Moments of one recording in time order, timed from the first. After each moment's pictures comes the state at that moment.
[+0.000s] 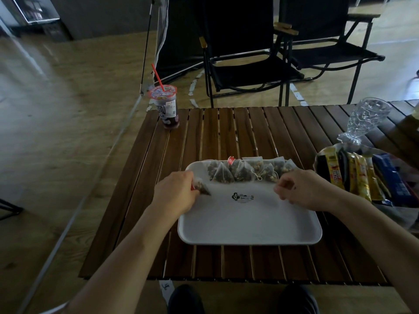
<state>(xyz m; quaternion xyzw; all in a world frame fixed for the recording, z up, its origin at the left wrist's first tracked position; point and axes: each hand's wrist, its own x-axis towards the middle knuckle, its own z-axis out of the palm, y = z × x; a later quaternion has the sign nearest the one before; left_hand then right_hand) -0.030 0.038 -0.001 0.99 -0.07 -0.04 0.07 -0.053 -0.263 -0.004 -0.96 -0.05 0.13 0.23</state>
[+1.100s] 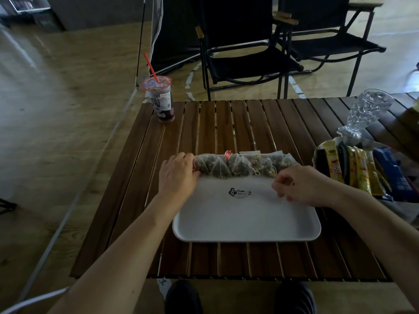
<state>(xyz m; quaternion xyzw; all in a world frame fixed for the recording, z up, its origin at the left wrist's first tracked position) 0.003 0.027 -0.035 0.98 -0.10 0.11 0.09 -0.051 -0.261 -0.004 -0.95 -0.03 0.17 0.24</state>
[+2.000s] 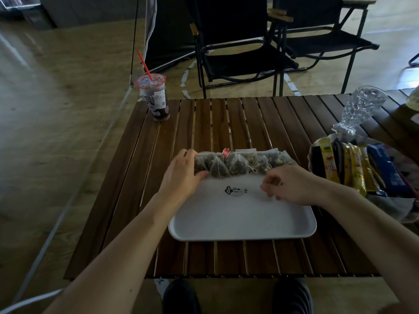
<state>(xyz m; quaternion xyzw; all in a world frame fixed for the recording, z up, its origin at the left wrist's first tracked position) 0.007 0.017 -0.040 0.97 -0.13 0.06 0.21 -0.050 -0.251 -0.006 -0.94 -0.06 0.20 0.26</state>
